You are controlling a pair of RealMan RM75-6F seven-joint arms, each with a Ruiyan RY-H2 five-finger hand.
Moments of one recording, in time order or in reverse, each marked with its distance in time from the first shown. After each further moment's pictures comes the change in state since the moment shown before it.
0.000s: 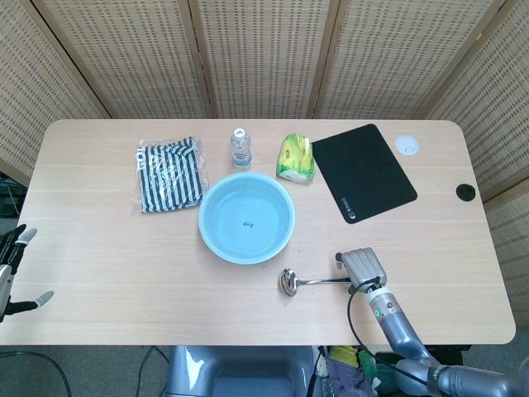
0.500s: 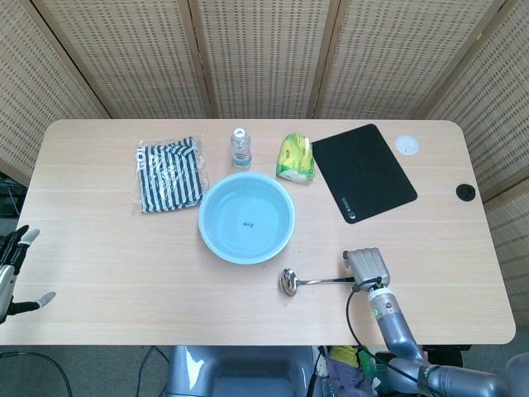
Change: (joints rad) left arm -0.004 -0.006 0.000 -0.001 -0.004 -0.009 0.012; right arm -0.003 -0.056 0.001 0.034 0.084 0.062 -0.073
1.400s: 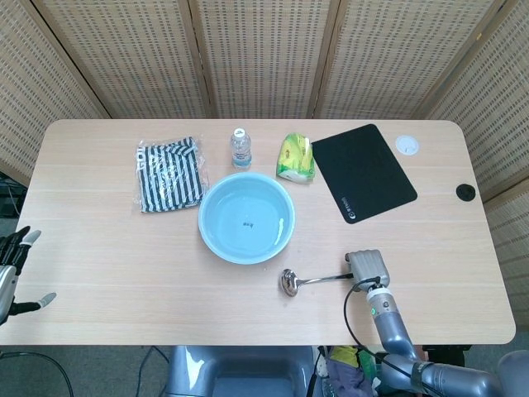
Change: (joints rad) left arm -0.001 -0.005 0.001 0.005 -0.009 -0.007 0.005; right arm 0.017 -0.034 0.009 0.024 0.105 0.003 -0.067
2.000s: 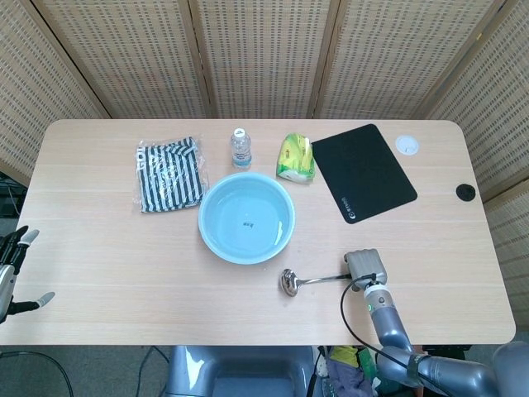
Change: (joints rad) left arm 0.000 -0.002 -0.003 0.006 -0.007 -0.001 0.000; right arm 0.058 0.008 -0.007 -0.010 0.149 -0.041 -0.120
